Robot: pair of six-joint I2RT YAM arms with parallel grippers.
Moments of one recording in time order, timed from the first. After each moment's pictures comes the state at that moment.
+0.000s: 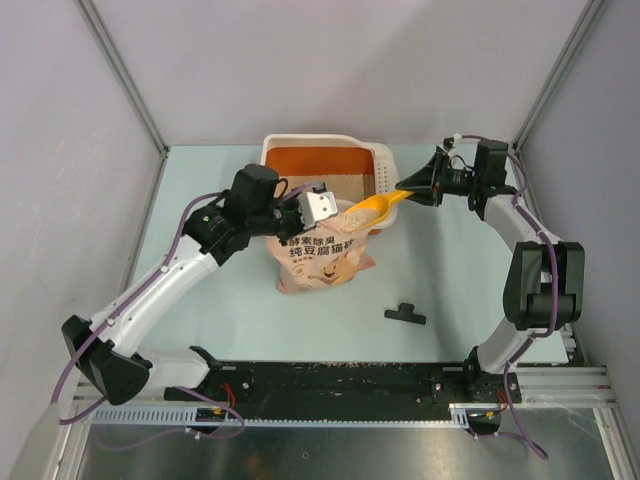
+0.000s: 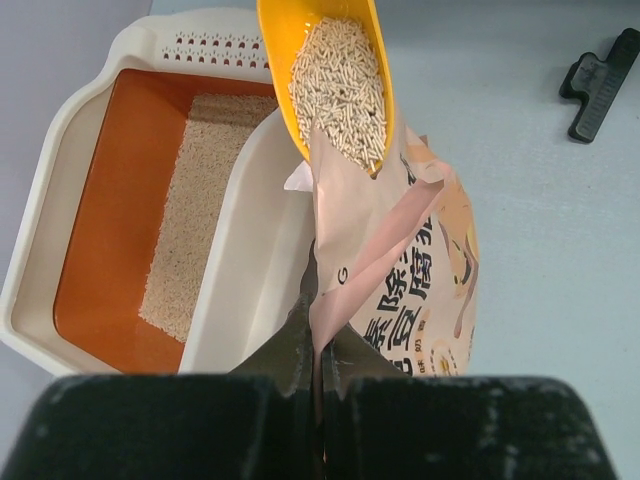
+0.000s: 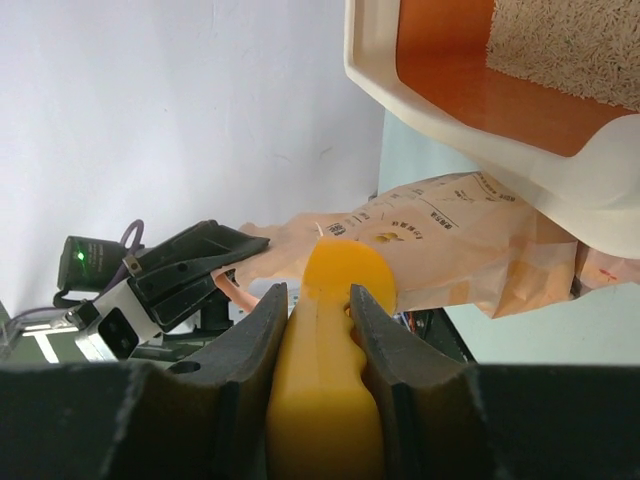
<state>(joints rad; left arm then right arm) -0.66 1.27 1.34 -0.65 0.31 0.66 0.00 1.69 1.23 0.02 -1.23 1.03</state>
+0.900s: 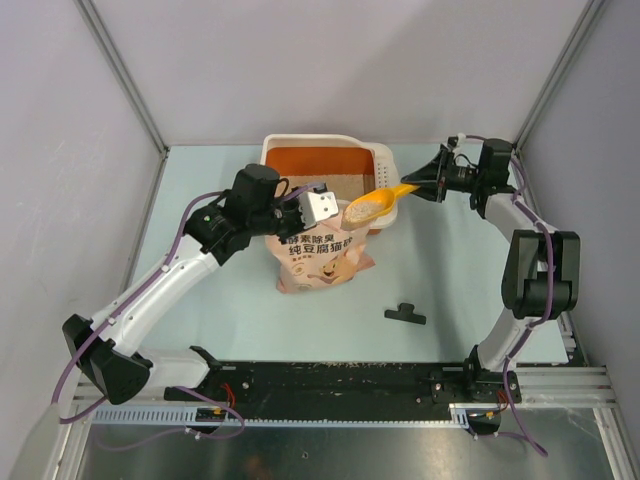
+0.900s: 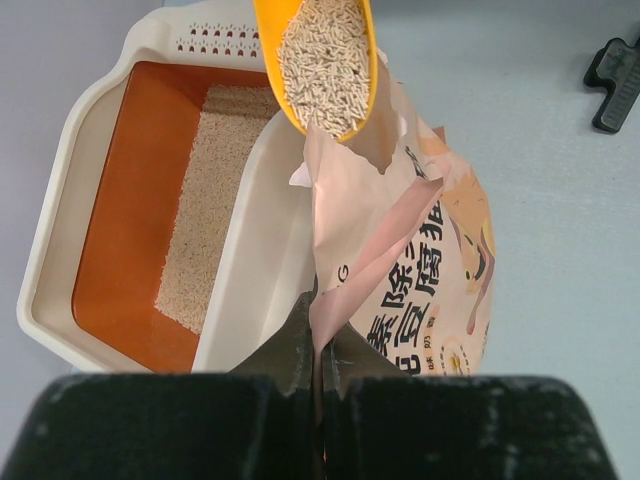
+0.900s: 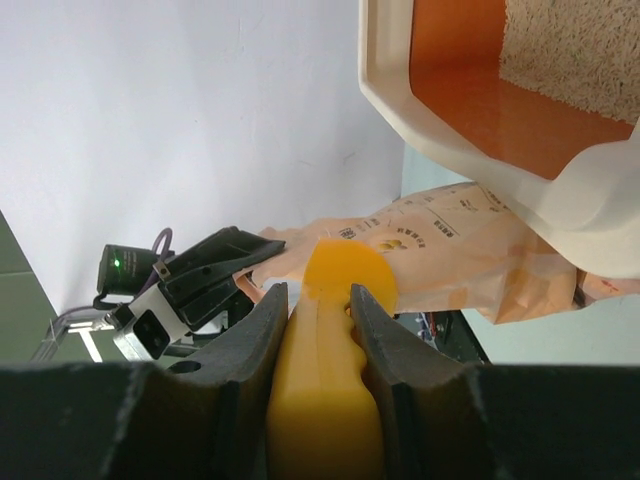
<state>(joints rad) -0.66 1.27 1.34 -0.64 0.28 0.68 -0.04 1.76 1.23 0.20 -1.30 1.18</state>
